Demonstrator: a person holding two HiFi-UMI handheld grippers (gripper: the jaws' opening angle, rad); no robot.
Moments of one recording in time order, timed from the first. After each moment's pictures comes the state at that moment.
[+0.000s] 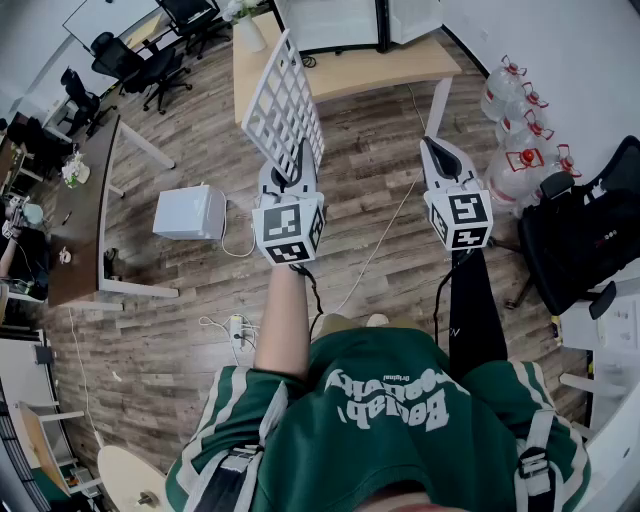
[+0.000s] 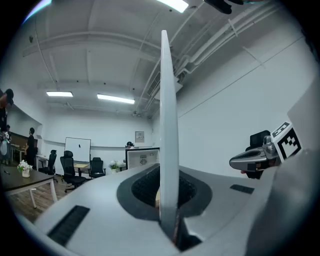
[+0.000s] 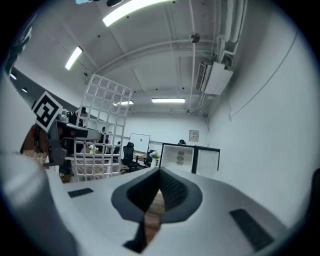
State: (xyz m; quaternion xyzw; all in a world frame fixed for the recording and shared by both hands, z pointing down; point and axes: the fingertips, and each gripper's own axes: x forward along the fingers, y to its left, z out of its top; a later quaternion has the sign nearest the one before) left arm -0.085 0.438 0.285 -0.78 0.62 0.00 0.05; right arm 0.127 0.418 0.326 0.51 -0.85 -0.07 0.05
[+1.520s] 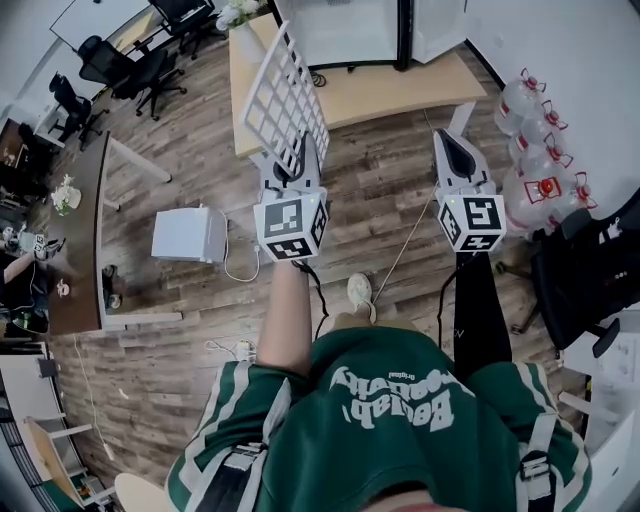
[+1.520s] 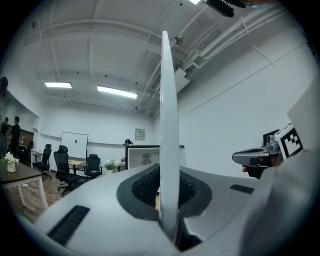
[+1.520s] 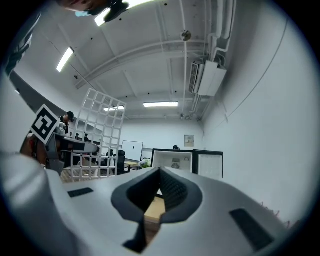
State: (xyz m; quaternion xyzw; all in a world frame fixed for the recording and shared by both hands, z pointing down) left arm -0.143 0.228 0.297 -0.79 0.62 0.01 0.03; right arm 0.082 0.219 0.314 0.54 -0.84 -0.07 0.00
